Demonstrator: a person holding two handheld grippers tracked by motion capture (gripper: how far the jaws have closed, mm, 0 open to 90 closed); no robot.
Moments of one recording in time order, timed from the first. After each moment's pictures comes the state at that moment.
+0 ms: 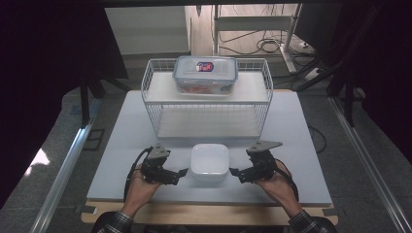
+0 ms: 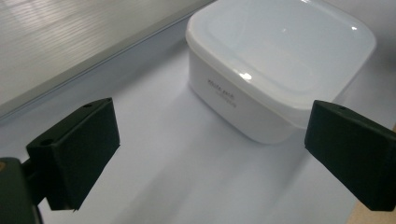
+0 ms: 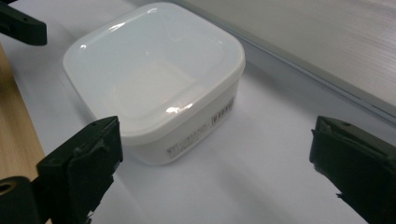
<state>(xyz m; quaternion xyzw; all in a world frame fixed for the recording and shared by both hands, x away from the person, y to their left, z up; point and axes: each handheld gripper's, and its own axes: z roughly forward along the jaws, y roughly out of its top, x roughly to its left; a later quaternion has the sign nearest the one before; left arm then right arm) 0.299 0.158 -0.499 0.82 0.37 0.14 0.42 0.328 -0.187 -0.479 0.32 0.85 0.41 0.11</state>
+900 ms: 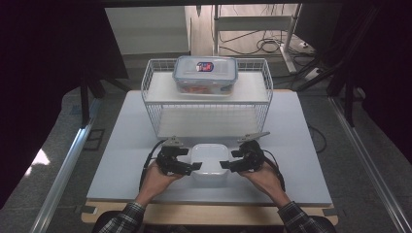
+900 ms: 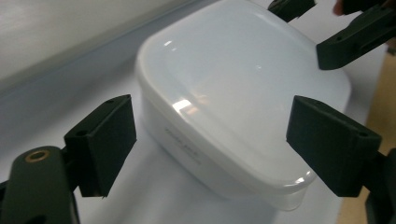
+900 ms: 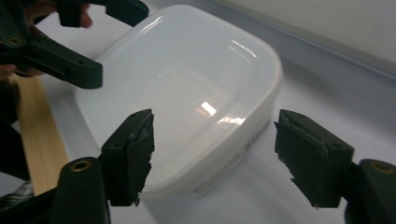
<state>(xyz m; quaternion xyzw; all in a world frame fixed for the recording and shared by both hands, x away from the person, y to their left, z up) 0.335 0.127 -0.506 0.82 0.36 0.03 0.45 0.356 -0.161 -0.485 0.35 0.85 0.40 0.01</state>
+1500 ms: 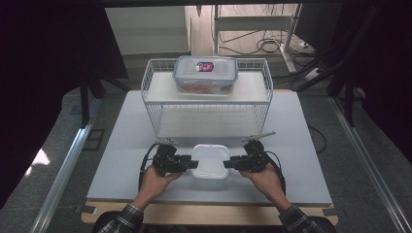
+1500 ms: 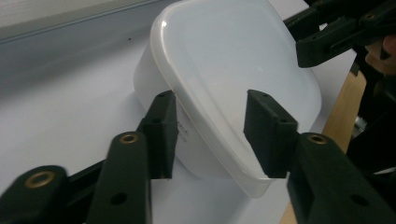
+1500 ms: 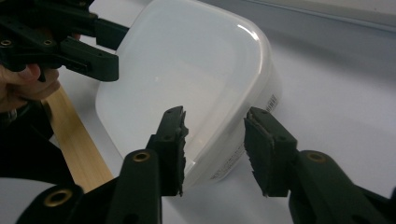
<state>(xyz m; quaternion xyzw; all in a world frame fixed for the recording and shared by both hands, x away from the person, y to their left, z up) 0.325 0.138 -0.498 0.79 0.42 -0.03 0.46 0.348 -0.168 -0.477 0.41 0.82 0.40 -0.04</state>
